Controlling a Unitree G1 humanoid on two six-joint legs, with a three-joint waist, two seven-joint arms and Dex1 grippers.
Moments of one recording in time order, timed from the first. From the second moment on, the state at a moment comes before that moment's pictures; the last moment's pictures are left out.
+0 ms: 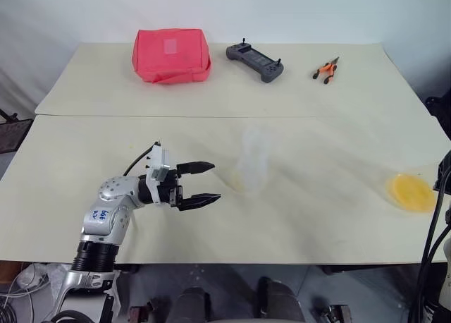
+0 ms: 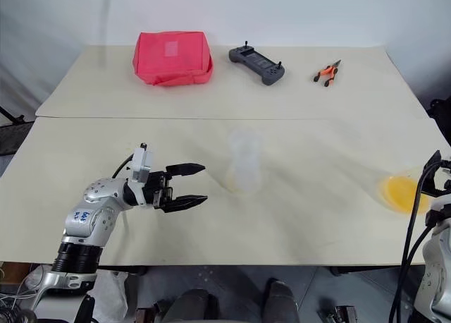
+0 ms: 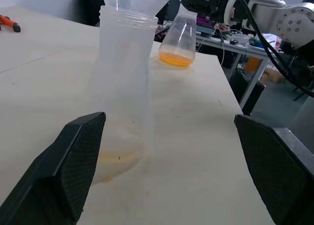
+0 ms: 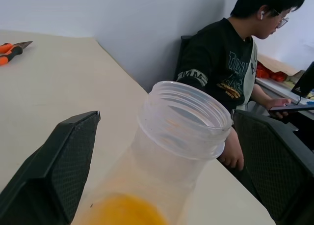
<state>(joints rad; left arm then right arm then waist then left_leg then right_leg) -0.40 0.46 0.03 0.06 -0.51 0.28 -1.19 -0.02 -0.44 -0.71 -0.50 0.27 0.54 -0.06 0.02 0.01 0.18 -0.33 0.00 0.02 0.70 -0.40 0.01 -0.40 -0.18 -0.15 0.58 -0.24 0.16</state>
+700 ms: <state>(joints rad) -0.39 0.44 0.03 0.05 -0.51 0.27 -1.18 0.04 -0.32 -0.70 -0.72 0.30 0.65 -0.11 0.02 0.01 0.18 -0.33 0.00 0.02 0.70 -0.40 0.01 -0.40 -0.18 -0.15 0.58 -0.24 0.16</state>
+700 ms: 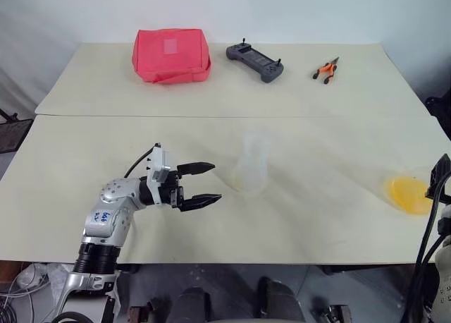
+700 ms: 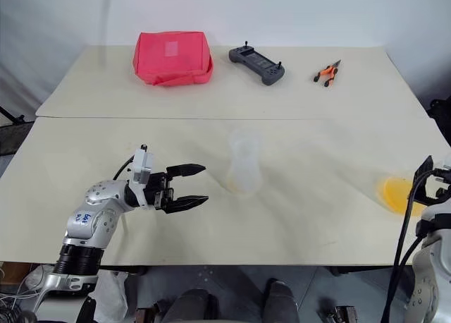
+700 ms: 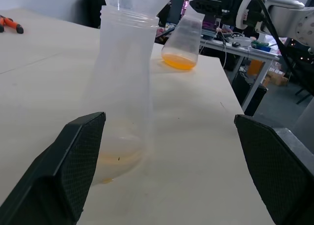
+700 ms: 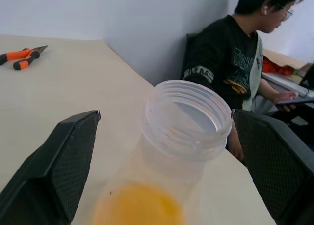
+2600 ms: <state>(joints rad) -0.38 0.39 0.02 0.05 -0.51 0.24 -1.16 -0.02 -0.39 -0.79 -0.69 0.34 0.82 -0.06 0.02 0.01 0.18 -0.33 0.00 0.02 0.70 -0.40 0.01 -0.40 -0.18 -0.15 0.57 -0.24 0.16</state>
